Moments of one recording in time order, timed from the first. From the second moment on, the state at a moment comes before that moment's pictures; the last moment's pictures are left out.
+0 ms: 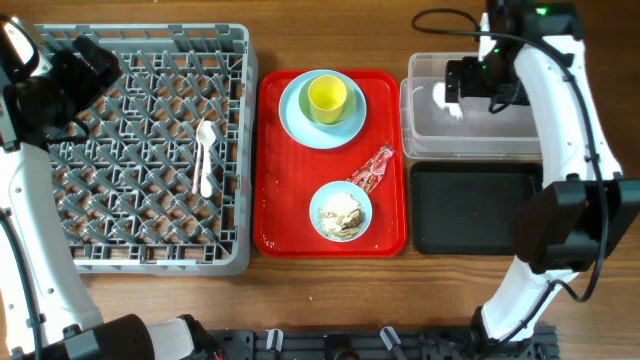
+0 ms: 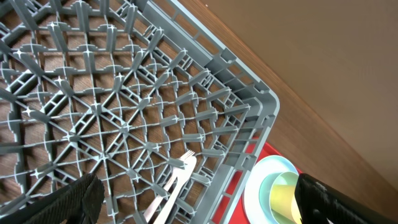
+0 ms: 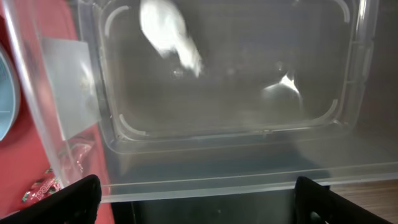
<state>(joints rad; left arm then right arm) 0.36 1.51 1.70 -1.05 0.24 -0.42 0.02 2.00 1.95 -1.36 0.08 0.08</state>
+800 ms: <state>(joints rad) 0.36 1.51 1.70 -1.05 0.24 -0.42 0.52 1.91 1.61 -1.27 -0.17 0.61</state>
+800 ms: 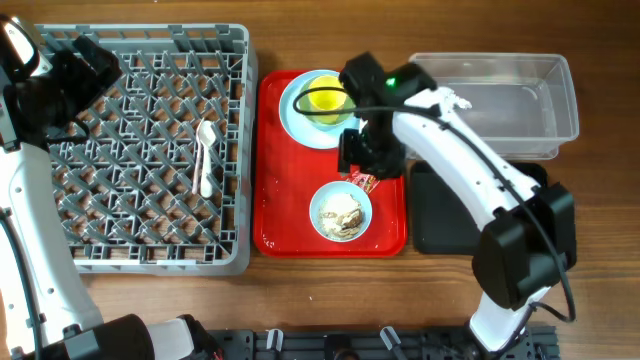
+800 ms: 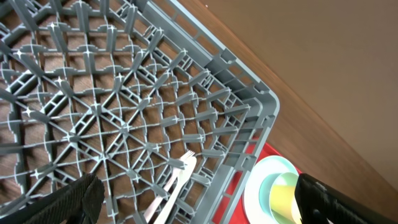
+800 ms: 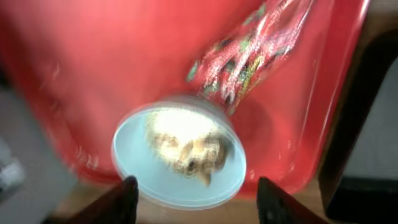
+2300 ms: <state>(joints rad) 0.36 1.51 1.70 -1.05 0.24 -0.42 0.04 1.62 1.33 -0.72 0.37 0.87</state>
